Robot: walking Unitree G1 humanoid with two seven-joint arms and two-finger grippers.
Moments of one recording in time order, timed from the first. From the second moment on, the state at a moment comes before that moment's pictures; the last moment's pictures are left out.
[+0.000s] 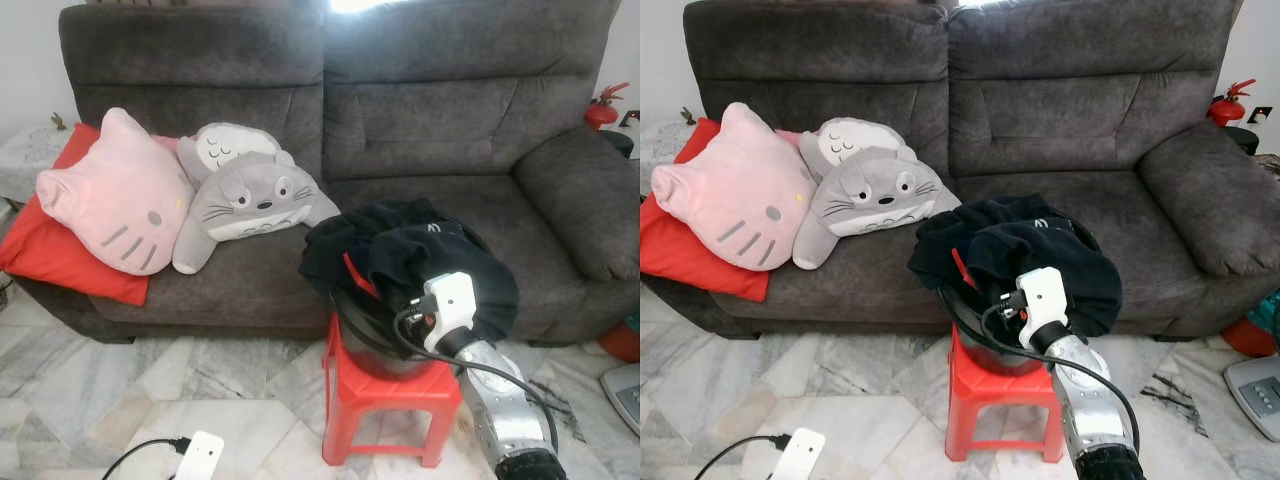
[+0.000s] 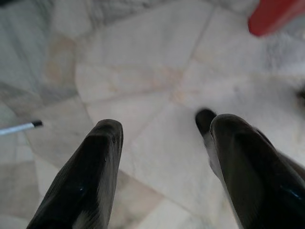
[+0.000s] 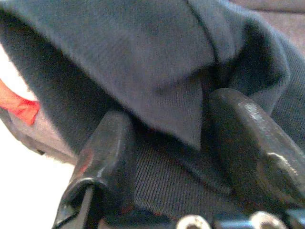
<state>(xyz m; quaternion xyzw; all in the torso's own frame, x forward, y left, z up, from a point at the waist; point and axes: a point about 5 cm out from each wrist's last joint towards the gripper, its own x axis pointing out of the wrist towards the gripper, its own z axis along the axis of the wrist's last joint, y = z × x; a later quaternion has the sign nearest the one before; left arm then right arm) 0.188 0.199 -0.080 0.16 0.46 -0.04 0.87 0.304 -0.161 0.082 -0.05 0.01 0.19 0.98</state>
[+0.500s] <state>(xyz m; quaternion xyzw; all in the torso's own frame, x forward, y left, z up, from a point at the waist) 0.173 0.212 -0.086 0.16 0.48 -0.03 0.86 0.318 -0.161 0.086 -0.06 0.00 0.17 0.98</state>
